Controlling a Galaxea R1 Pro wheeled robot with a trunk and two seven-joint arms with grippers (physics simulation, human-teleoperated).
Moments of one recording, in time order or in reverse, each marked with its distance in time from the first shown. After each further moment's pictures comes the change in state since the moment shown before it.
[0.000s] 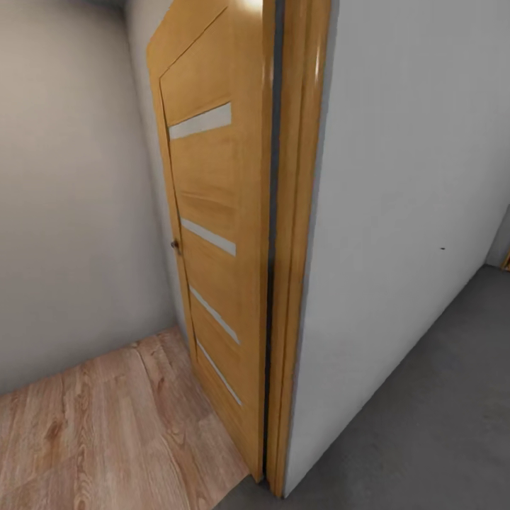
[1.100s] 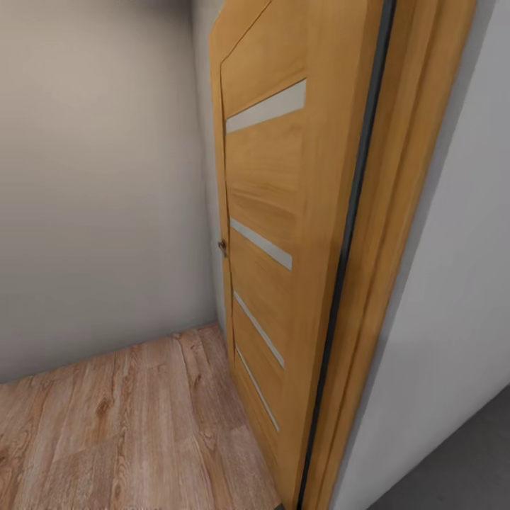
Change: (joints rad) left arm 0.000 0.002 0.000 0.000 0.002 -0.006 0.000; right arm 0.000 -0.003 0.000 0.000 0.001 -0.002 0.007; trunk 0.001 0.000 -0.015
